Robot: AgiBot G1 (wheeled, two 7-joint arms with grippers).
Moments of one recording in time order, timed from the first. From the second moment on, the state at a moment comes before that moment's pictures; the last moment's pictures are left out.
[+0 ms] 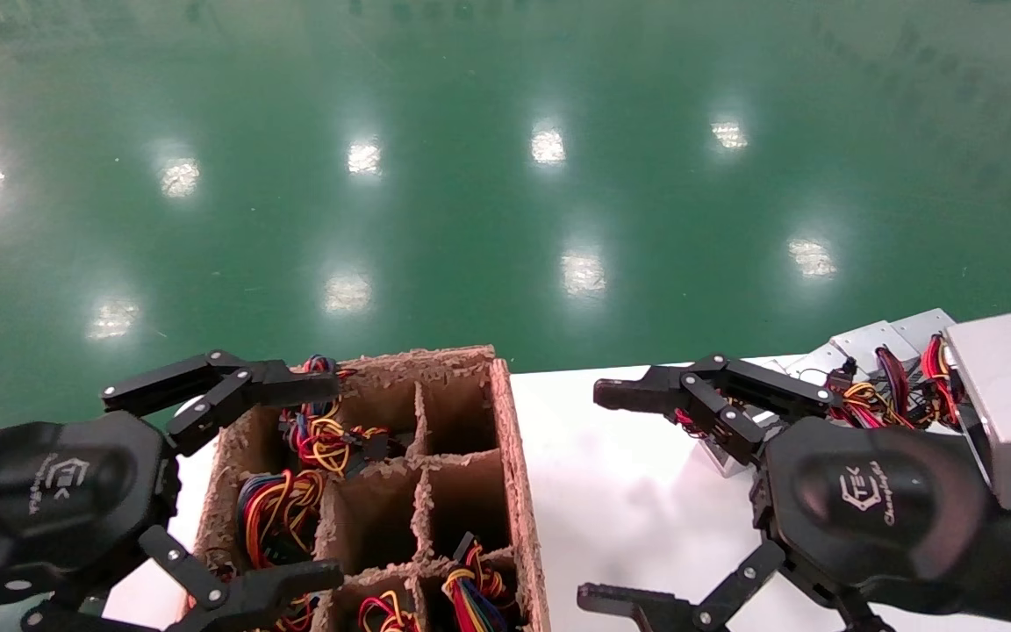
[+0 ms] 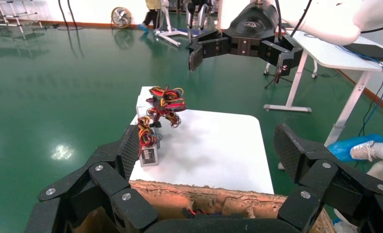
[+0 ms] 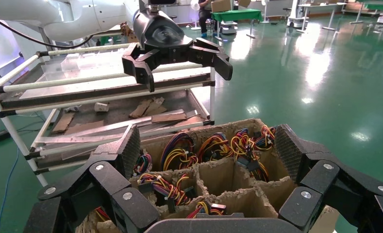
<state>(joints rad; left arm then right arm) -1.10 0.55 0.43 -1.25 0.62 1.43 -0.10 1.07 -0.61 -0.28 1.28 -0.73 -1.49 0.19</state>
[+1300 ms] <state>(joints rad) -1.10 0.55 0.43 -1.25 0.62 1.43 -0.10 1.07 -0.64 -0.33 1.28 -0.84 -1.46 0.17</state>
